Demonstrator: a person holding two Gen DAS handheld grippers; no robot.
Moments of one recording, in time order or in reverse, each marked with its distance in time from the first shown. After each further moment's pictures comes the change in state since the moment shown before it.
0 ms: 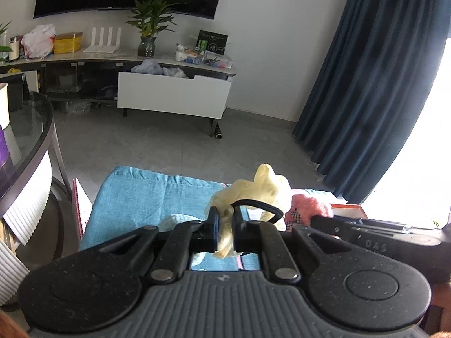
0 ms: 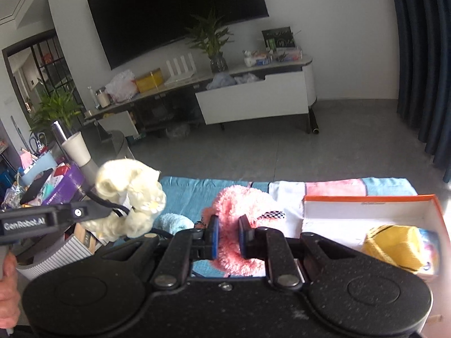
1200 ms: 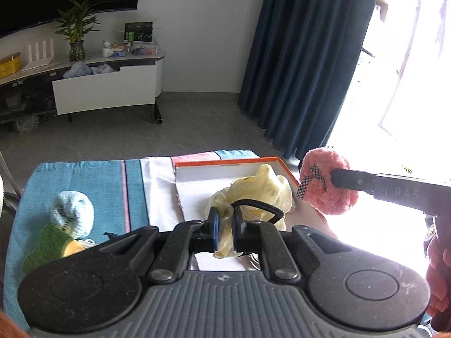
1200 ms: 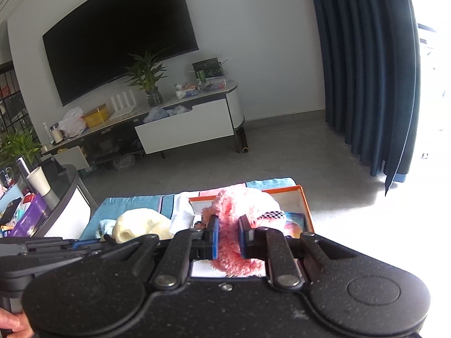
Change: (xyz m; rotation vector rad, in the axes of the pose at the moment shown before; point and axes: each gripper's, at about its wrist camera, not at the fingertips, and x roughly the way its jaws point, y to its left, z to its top) left arm 0.008 -0.132 -0.049 0.202 0.079 -0.139; right arm -0.139 -0.100 -0.036 0.111 -0.115 -0.209
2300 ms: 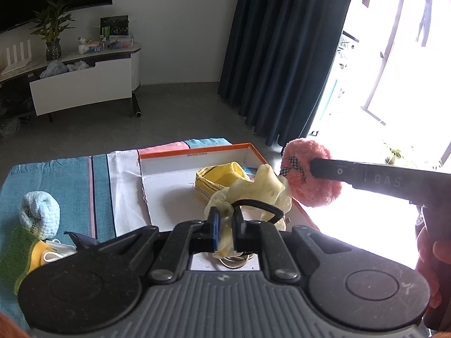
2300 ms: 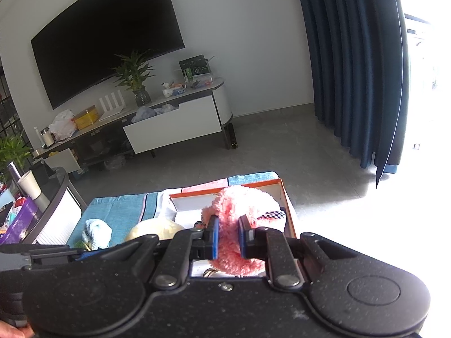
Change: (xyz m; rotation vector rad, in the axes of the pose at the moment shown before) left arm 0.024 -0.034 -0.005 0.049 0.040 -0.057; right arm 0.010 -0.020 -0.001 0.031 0.013 -0.032
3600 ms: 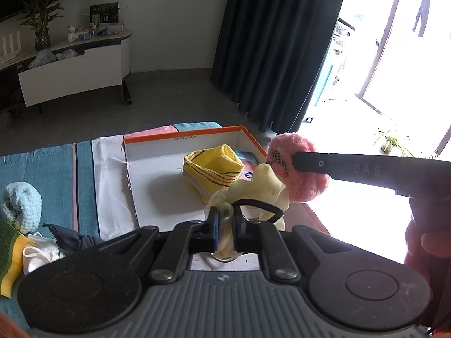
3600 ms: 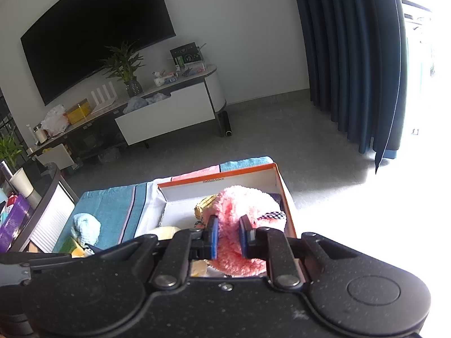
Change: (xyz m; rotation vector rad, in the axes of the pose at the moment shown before) left arm 0.023 -0.006 -0.005 0.004 0.057 -0.029; right arm 0.029 -0.007 -0.010 0.028 0.049 -0.018
